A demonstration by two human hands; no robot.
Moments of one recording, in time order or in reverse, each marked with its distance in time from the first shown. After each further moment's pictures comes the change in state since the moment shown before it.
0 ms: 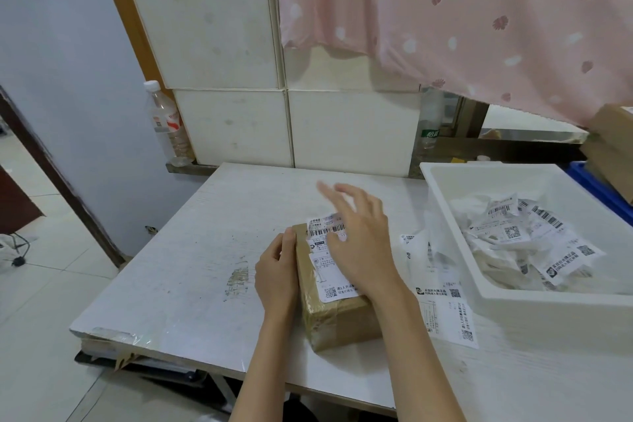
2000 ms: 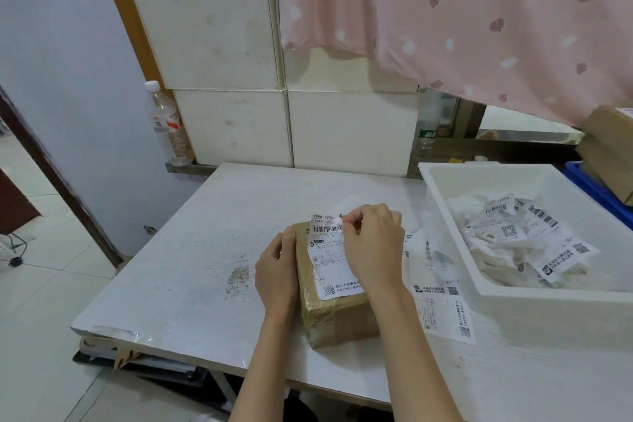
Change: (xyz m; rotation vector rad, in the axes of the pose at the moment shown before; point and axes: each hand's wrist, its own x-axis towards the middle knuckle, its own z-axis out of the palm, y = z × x) left_hand -0.003 0.005 -0.002 0.007 0.005 -0.005; right_hand 0.001 0.003 0.002 -0.089 0.150 0.316
